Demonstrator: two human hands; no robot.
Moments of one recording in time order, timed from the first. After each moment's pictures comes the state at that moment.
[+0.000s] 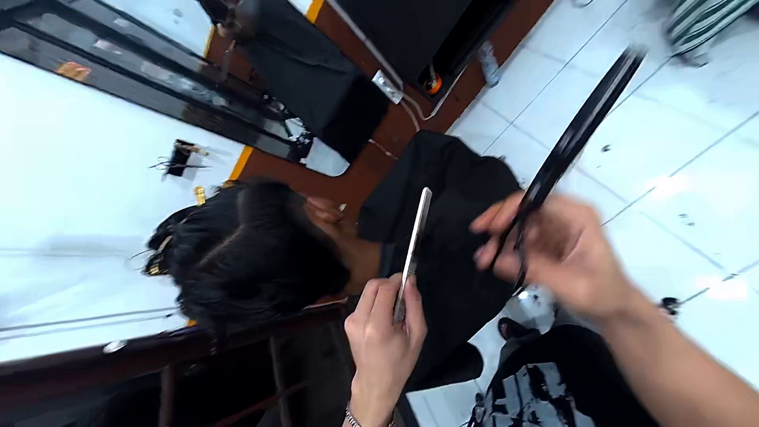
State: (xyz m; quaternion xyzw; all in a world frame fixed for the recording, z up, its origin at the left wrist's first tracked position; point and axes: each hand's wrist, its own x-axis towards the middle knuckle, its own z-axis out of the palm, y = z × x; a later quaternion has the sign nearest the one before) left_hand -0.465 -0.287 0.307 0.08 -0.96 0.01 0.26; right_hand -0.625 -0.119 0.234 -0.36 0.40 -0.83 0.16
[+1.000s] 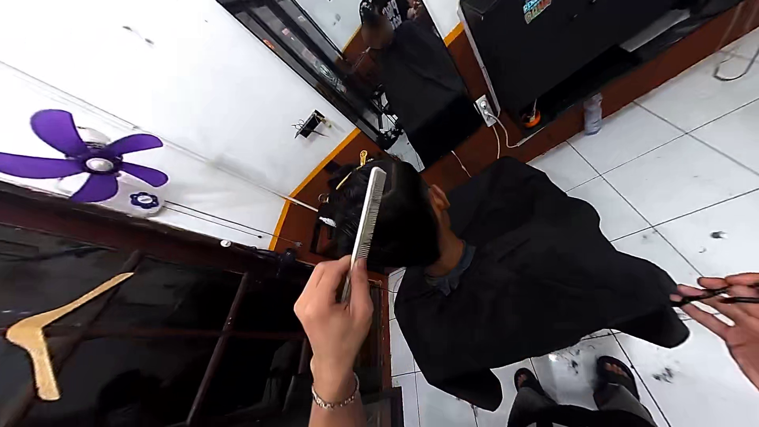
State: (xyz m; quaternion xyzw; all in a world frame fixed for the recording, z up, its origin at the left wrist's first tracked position) left_hand -0.374 -0.358 0.403 0.20 -0.90 0.10 0.38; right_hand -0.644 -0.048 0.142 -0.05 0.49 -0.84 0.23
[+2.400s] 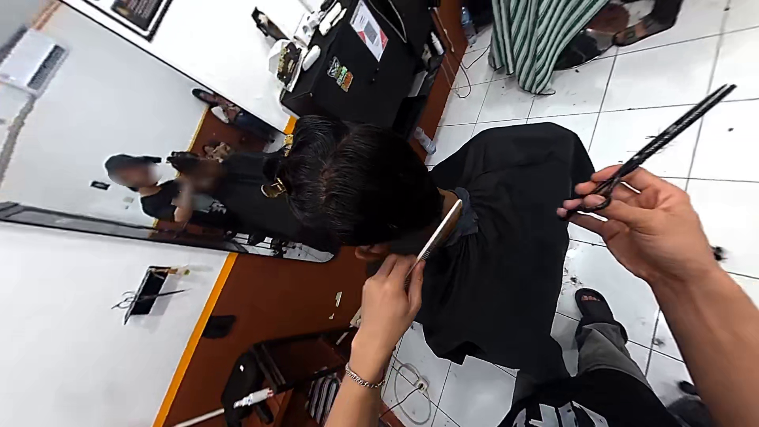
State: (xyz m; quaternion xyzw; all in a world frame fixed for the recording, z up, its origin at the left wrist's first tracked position) left_hand -0.354 -0.542 0.308 -0.23 -0.96 -0.09 0.14; right_hand -0.373 -0.206 0.218 0.05 0.47 -0.88 -0.07
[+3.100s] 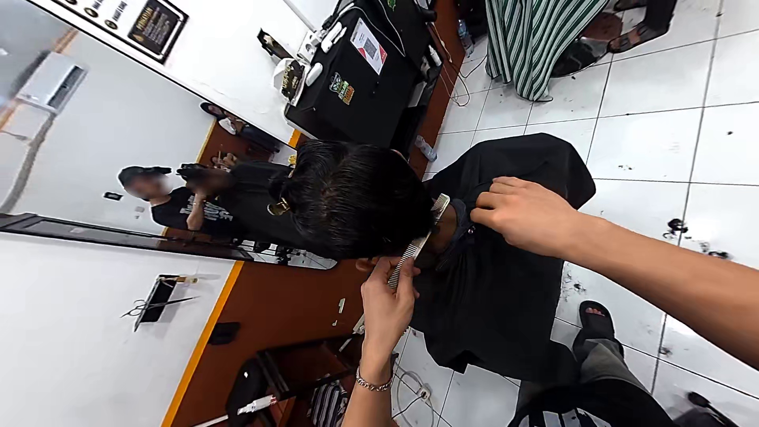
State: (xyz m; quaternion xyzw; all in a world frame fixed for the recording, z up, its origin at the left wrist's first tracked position) left_hand -0.359 -0.522 0.312 -0.06 -0.94 -0.31 0.13; right_hand -0.448 -0.257 0.259 -0.43 0.86 -0.21 -0.21
